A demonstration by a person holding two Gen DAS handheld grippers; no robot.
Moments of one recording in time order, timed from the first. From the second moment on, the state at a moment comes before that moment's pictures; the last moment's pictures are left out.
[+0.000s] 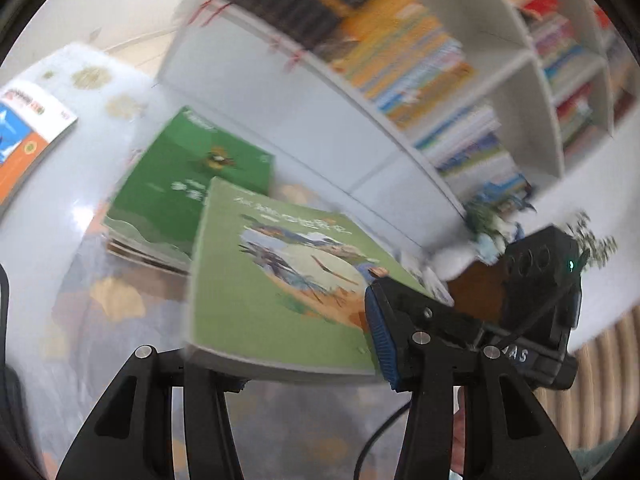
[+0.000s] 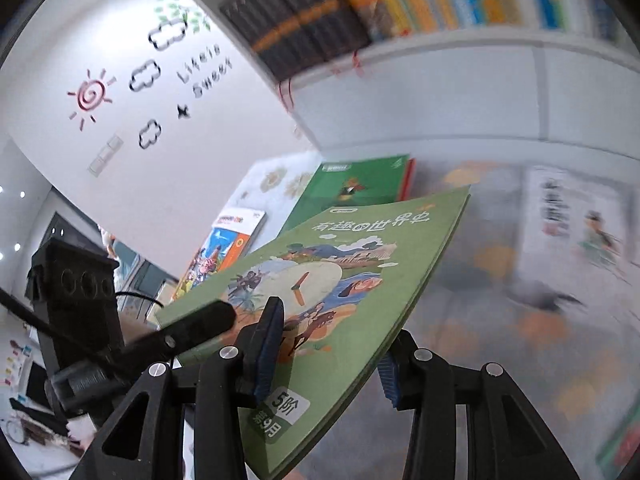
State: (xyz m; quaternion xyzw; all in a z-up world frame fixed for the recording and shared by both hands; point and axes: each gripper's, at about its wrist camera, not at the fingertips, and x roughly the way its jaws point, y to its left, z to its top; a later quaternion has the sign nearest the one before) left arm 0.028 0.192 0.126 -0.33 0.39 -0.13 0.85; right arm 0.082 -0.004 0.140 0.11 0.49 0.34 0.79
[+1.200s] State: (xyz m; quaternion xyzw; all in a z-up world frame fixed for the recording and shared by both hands) left arm 0.028 0.000 0.089 -0.21 0.54 -0.27 0.77; right arm -0.056 -0.254 0.049 0.16 0.65 0.08 0.74
